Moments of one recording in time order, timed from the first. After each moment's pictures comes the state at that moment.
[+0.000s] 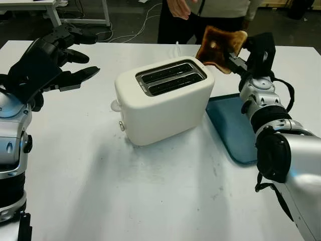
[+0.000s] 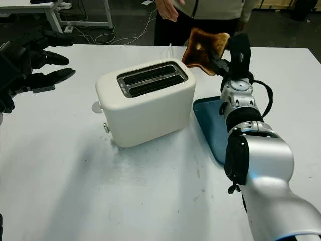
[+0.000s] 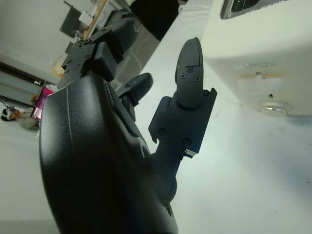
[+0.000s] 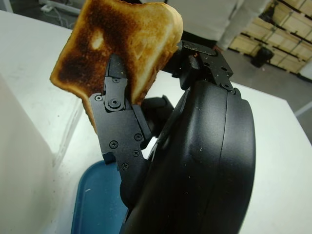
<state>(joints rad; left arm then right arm) -0.48 0.61 0.15 -0.33 -0.03 0.55 -0.37 -1.14 -0.30 -0.28 1.34 0.02 -0.12 -0.08</state>
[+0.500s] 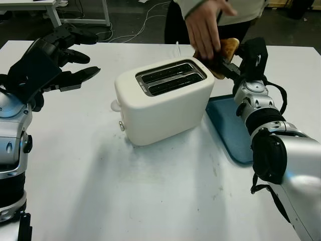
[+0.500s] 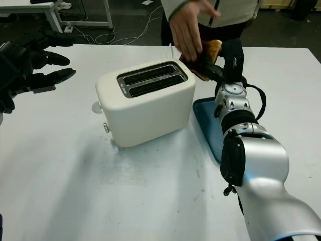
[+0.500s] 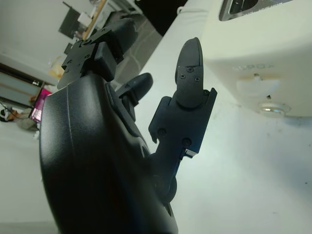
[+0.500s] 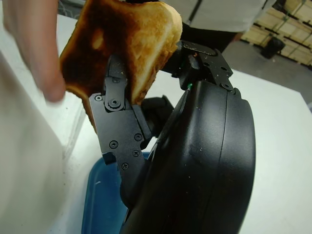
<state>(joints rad) -0.48 0.61 0.15 -0.33 -0.04 0.55 -0.37 -1.13 -0.28 -0.28 1.34 0.01 -0.09 -0.09</state>
